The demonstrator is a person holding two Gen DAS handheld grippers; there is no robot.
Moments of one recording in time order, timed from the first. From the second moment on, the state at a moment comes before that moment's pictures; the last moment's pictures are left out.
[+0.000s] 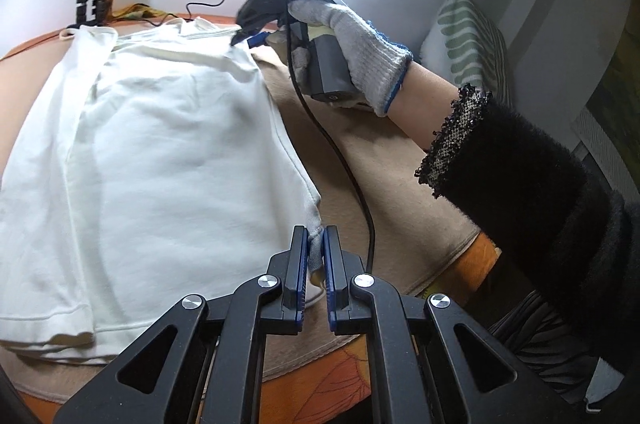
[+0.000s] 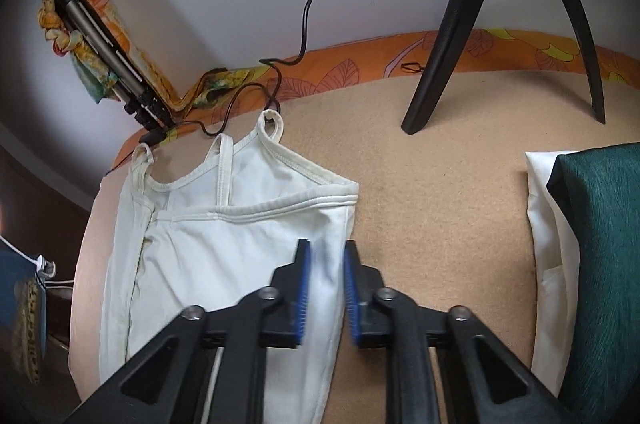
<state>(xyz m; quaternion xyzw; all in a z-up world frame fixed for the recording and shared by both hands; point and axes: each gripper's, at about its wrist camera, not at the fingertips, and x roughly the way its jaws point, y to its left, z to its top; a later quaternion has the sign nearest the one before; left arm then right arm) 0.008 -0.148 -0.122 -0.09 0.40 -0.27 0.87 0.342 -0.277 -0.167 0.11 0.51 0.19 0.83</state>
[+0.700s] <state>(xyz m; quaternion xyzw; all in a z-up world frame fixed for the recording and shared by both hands) -0.011 -0.082 -0.130 -0.14 0.39 -0.21 0.88 0.321 -0.144 -0.106 -0.04 0.46 0.22 0.86</state>
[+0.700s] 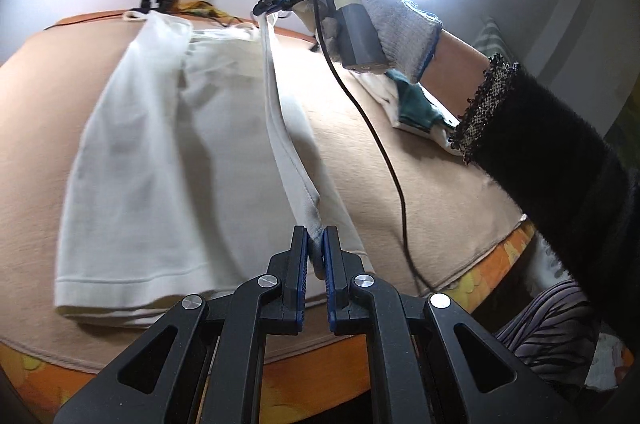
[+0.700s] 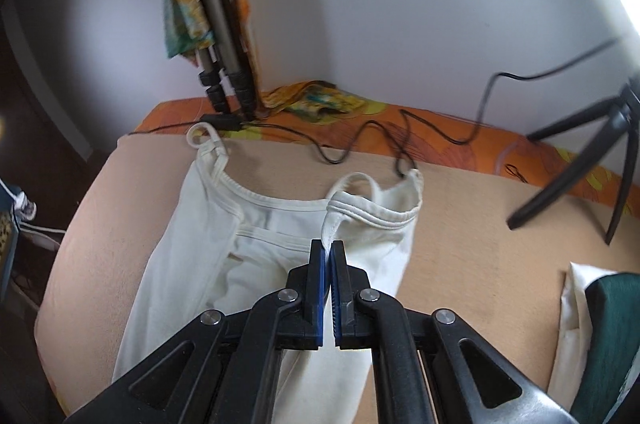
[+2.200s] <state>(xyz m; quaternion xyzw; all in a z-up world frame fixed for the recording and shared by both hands) -0.007 0.052 -0.131 -0.17 0.48 -0.15 0.85 0.129 -0.228 -0.071 0.01 0.48 0.28 0.83</state>
